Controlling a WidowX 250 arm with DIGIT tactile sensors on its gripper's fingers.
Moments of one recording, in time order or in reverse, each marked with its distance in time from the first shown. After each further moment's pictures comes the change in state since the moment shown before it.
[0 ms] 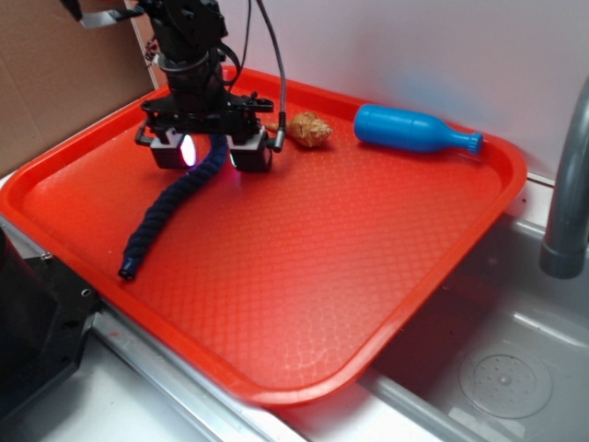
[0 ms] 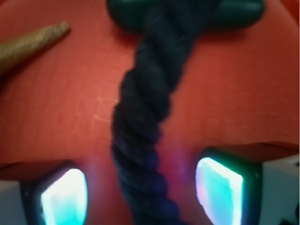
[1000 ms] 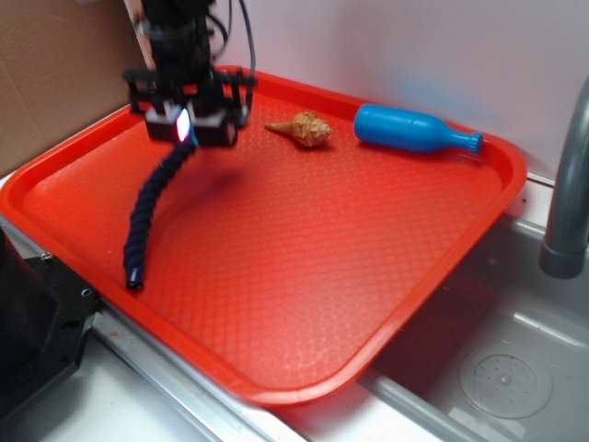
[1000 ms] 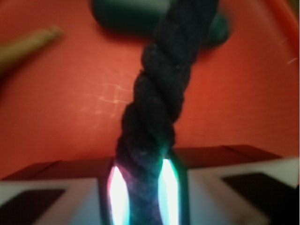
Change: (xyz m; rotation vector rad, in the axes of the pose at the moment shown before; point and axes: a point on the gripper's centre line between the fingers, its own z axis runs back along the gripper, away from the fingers) arm -0.007 0.000 0.058 0.059 0.028 -0.116
